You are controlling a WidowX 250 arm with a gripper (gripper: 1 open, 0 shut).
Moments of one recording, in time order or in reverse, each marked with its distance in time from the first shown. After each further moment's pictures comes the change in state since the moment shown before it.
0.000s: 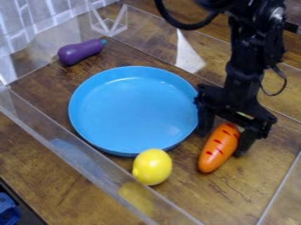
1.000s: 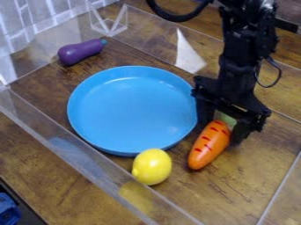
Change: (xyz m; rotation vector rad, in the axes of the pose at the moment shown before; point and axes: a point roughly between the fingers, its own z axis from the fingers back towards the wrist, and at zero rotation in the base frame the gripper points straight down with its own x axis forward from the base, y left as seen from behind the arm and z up) arm 0.000 0.008 0.005 -0.011 -0.062 -0.081
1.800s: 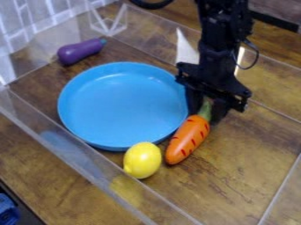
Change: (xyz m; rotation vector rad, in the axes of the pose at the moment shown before) arm 0.007 0.032 0.004 0.004 -0.068 0.073
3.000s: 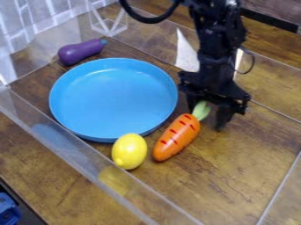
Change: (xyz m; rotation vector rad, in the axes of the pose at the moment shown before) arm 0.013 -0.006 -0.015 -0.067 -0.012 0.005
